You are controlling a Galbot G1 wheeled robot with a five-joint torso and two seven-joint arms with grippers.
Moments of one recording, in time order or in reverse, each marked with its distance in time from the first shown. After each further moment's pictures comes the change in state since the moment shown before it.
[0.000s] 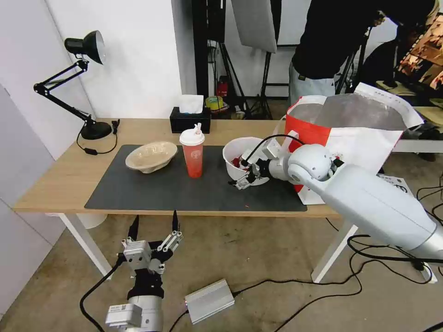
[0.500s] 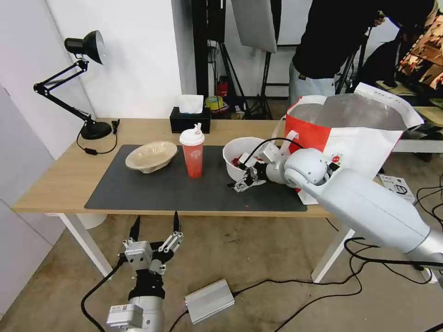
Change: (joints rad) left arm 0.003 0.000 0.006 0.000 0.000 0.003 0.000; right arm -0.035 0.033 0.030 -0.021 -0.041 0.001 0.015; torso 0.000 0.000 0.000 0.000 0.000
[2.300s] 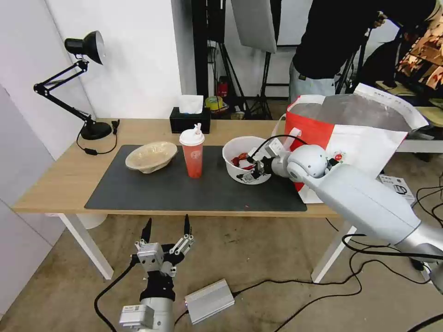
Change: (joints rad) left arm -0.013 0.000 0.063 0.037 0.015 -0.002 -0.003; right arm 0.041 0.031 -0.011 -0.151 0.017 0.001 0.016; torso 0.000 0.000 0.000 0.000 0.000
